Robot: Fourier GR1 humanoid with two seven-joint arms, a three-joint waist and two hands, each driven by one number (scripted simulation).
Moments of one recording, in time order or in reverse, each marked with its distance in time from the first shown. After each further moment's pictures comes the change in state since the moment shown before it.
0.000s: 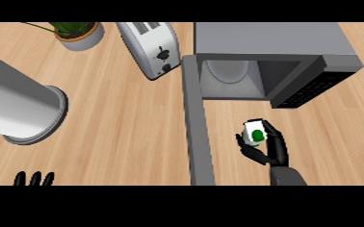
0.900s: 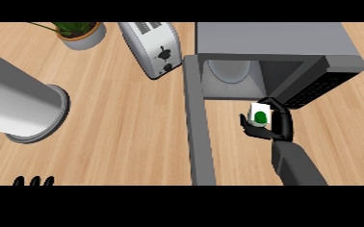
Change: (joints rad) left arm 0.032 0.003 -0.018 -0.024 0.002 -0.012 -0.005; right arm -0.188 -0.045 -0.107 0.095 -0.077 -0.002 -0.032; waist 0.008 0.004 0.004
